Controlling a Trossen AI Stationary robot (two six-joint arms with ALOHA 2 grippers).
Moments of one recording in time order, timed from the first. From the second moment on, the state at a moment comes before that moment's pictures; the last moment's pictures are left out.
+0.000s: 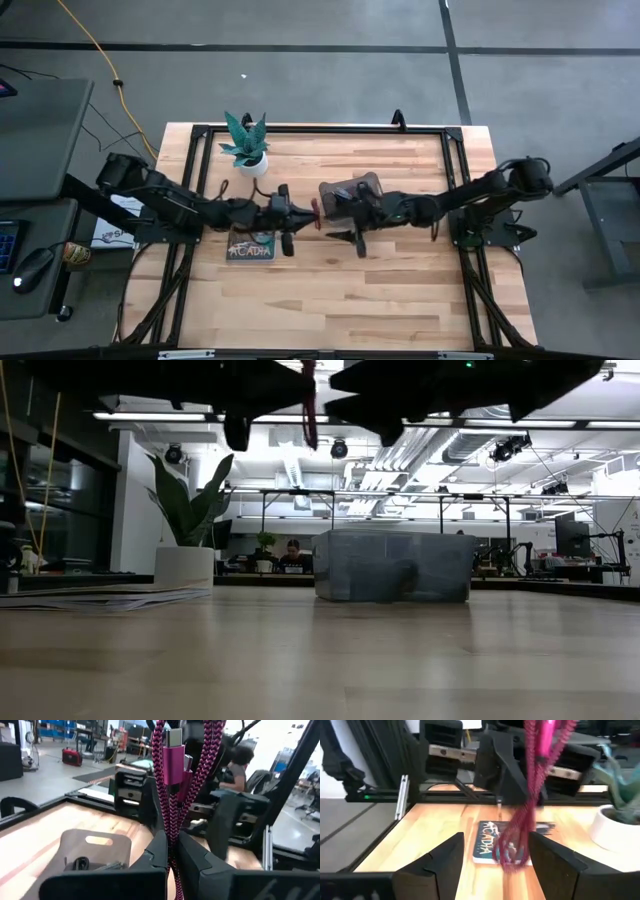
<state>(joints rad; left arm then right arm) -0.11 1.45 0.58 0.86 -0.35 -0.22 0.13 1.50 0.72 0.64 0.01 0.03</state>
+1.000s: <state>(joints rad) -0.13 1.61 0.71 0.88 -0.31 -0.21 0.13 1.53 0.76 0.61 -0.03 0.10</state>
